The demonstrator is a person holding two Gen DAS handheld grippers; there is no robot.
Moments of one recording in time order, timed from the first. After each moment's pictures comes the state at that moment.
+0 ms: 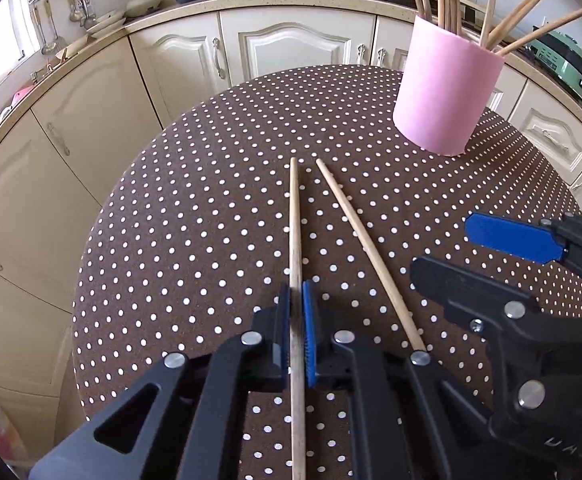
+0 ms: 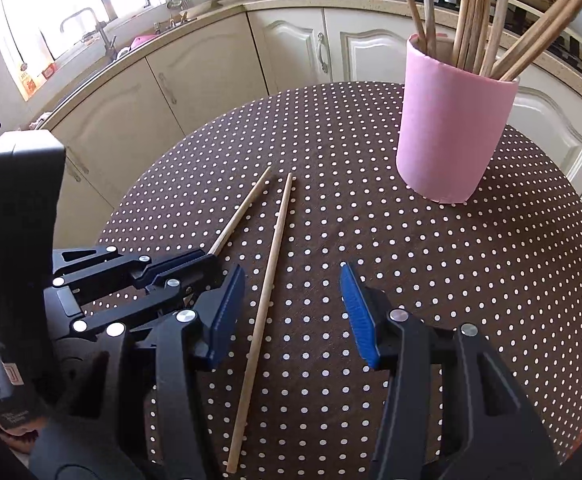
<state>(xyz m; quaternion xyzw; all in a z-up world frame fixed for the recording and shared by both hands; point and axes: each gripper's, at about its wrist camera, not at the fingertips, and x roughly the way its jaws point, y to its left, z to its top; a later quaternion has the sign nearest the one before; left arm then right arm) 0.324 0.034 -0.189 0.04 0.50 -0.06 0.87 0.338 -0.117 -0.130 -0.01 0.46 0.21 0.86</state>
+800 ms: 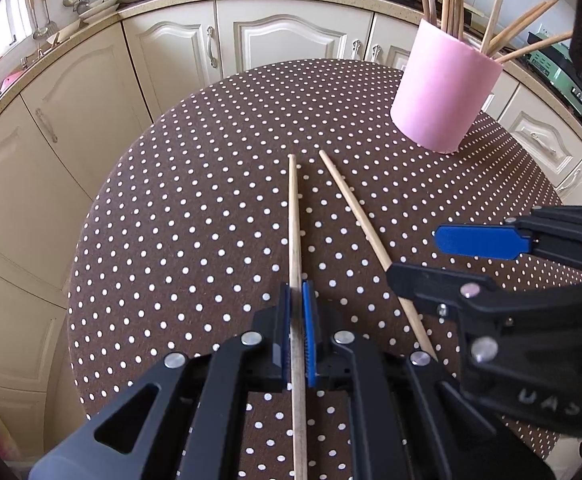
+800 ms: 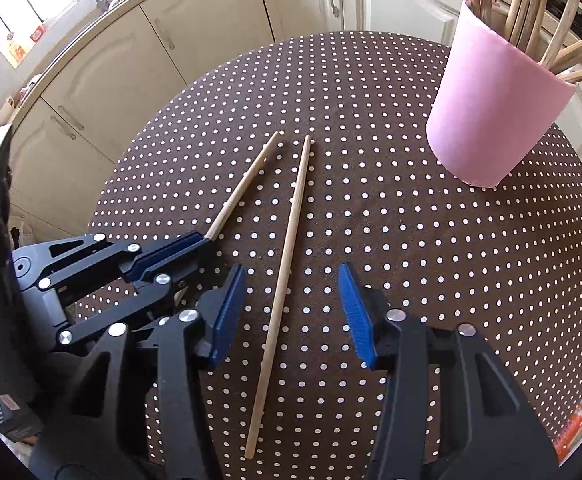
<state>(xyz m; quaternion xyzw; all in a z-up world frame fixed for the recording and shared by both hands) 0.325 0.056 -0.188 0.02 0.51 -0.09 0.85 0.377 -0.078 -0.139 -0.05 0.56 0.21 0.80</state>
